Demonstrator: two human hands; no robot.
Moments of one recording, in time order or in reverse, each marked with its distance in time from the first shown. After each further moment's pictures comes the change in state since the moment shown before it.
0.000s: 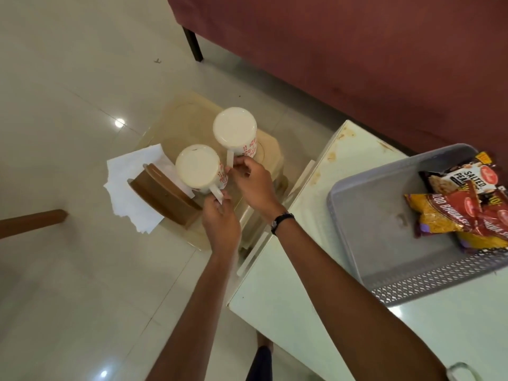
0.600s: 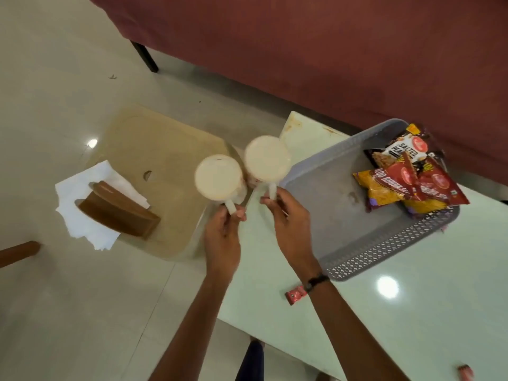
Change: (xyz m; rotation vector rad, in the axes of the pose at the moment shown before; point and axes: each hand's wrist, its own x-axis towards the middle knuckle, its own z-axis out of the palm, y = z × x) left_hand -0.078 0.002 0.032 0.138 -0.362 0.186; right_hand -0.107 0.045 -0.115 -0.055 0.380 -0.128
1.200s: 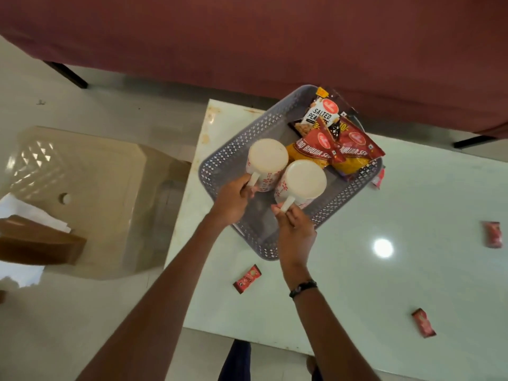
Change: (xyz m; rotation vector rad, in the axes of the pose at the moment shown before) left_hand 0.026 0.008 0.150 0.571 -0.688 0.249; right_hand -0.039 0.078 -0.105 0.100 0.545 0.321
